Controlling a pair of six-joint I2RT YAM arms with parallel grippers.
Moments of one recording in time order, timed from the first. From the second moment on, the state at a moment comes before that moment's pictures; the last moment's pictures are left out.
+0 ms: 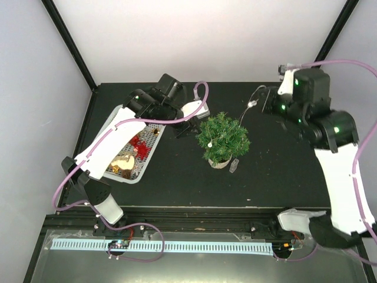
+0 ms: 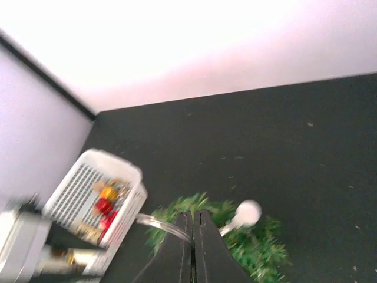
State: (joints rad) left arm -0.66 1.64 1.86 -1.17 0.46 0.44; right arm 0.33 1.30 1.90 -1.11 -0.05 0.45
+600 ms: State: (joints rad) left arm -0.68 1.77 2.11 -1.16 0.53 0.43; right arm 0.48 0.94 1.45 -1.14 -0.18 0.37
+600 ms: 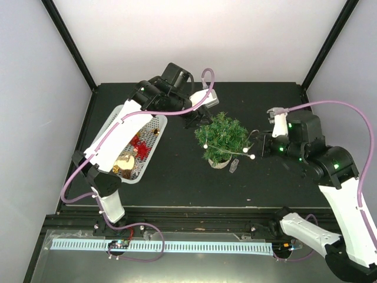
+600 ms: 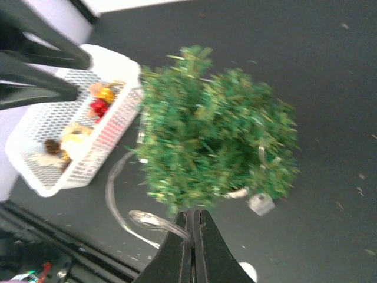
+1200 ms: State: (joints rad) left arm -0.68 1.78 1.96 -1.15 0.55 0.42; right arm 0.40 1.25 1.47 -1.33 0.27 0.57
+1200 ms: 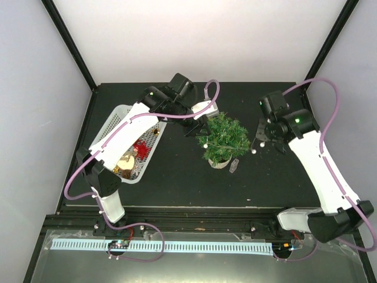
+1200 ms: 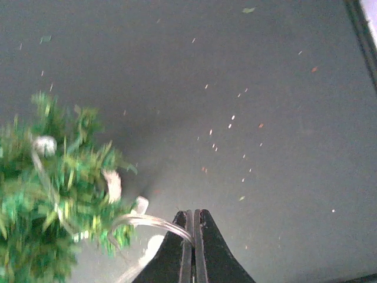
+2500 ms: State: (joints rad) left arm -0.67 1.69 1.79 -1.03 0.41 0.35; right arm 0.38 1.78 2.14 -1.20 0.00 0.43
